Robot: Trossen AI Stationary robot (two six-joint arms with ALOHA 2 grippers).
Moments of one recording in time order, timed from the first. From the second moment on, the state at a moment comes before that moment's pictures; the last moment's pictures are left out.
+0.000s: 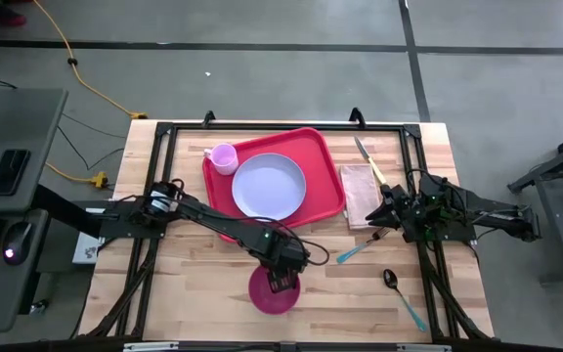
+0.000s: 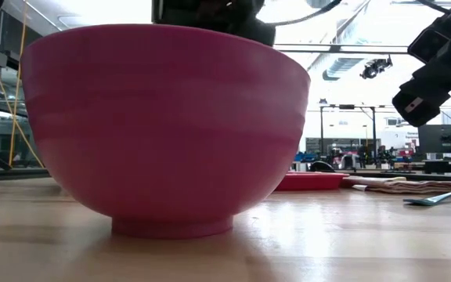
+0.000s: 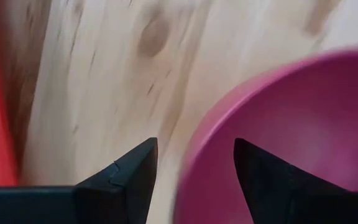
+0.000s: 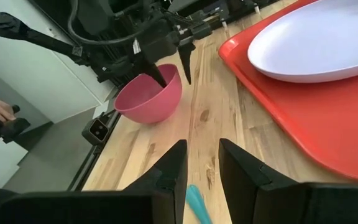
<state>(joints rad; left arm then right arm) -0.32 2.11 1.72 -0.96 0.01 -0.64 -0.19 0.05 0.11 -0.33 -0.48 0.39</state>
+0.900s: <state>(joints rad) -0.32 2.11 1.72 -0.94 0.05 -0.65 -0.19 0.05 0.11 -0.33 -0.48 0.39</state>
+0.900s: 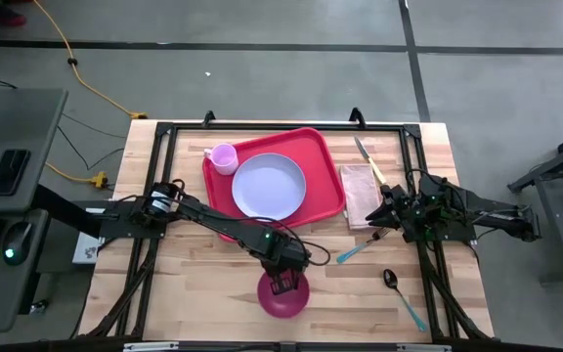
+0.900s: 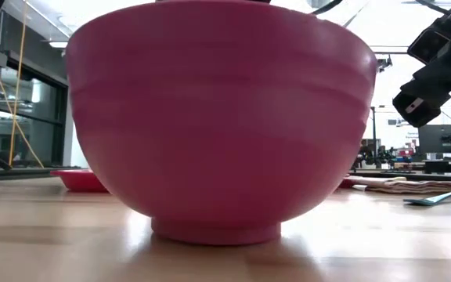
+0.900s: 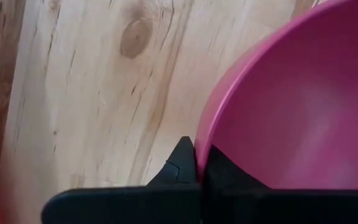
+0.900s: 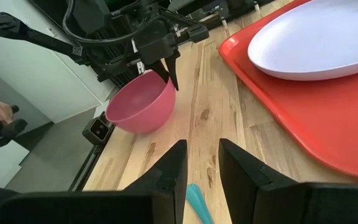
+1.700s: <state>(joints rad) -0.25 2.11 2.07 -1.32 0.05 -0.66 -0.19 0.05 0.11 -0.33 -0.48 0.40</state>
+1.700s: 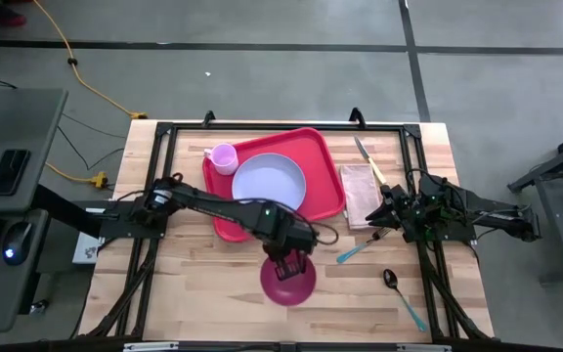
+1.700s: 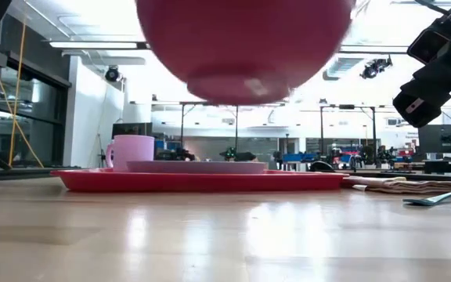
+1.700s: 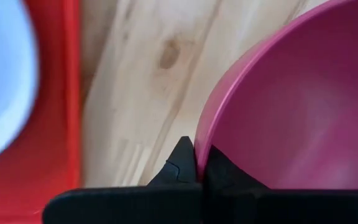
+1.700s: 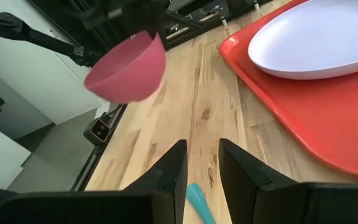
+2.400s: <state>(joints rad) 0.07 2.11 2.25 -1.55 -0.08 -0.79 -0.19 0.05 0.11 -0.33 -0.48 0.37</state>
